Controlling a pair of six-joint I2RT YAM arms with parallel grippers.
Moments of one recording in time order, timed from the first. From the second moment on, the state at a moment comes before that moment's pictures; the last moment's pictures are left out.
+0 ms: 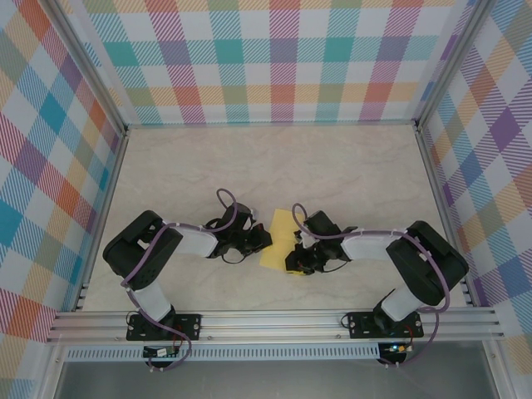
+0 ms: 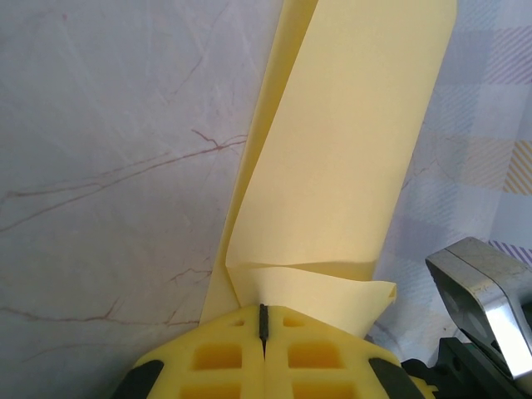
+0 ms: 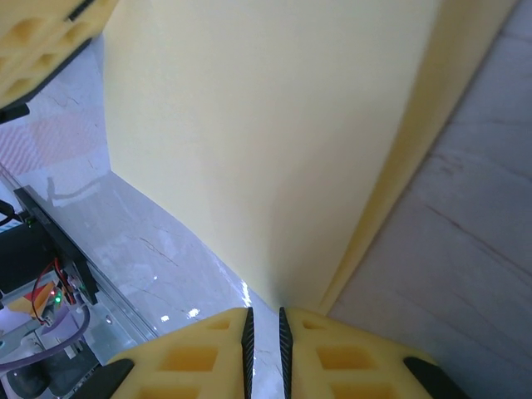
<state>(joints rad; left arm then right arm) -0.67 1.73 0.64 0.28 0.42 -1.03 0.70 1.55 0.57 -0.15 -0.64 0.79</state>
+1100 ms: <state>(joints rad) -0.66 1.69 0.70 0.11 0.37 -0.98 0.71 1.61 0.65 -0.17 -0.54 0.84</state>
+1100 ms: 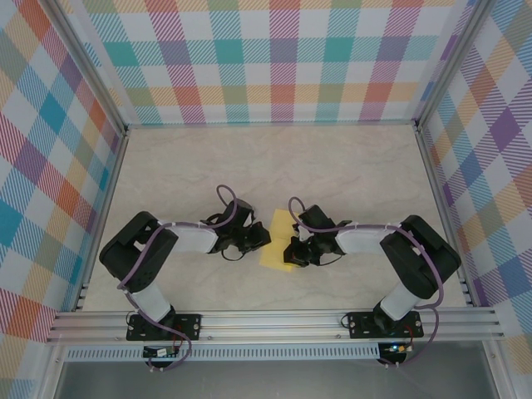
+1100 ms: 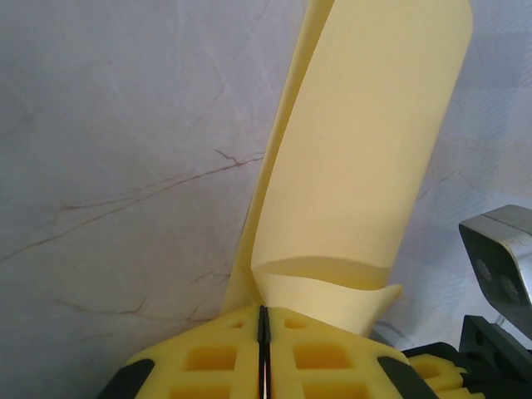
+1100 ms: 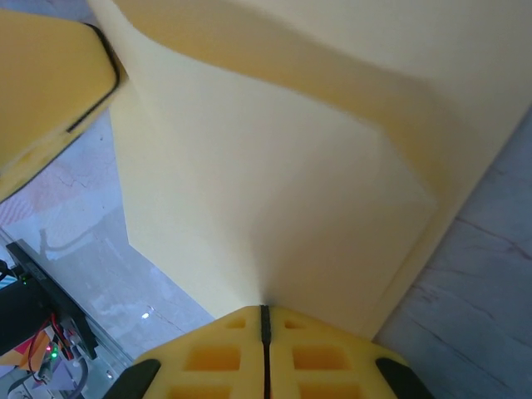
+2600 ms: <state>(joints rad) -0.59 1.77 0.82 0.05 0.38 -0.90 0.70 1.64 0.69 -0.20 -0.57 0.74</state>
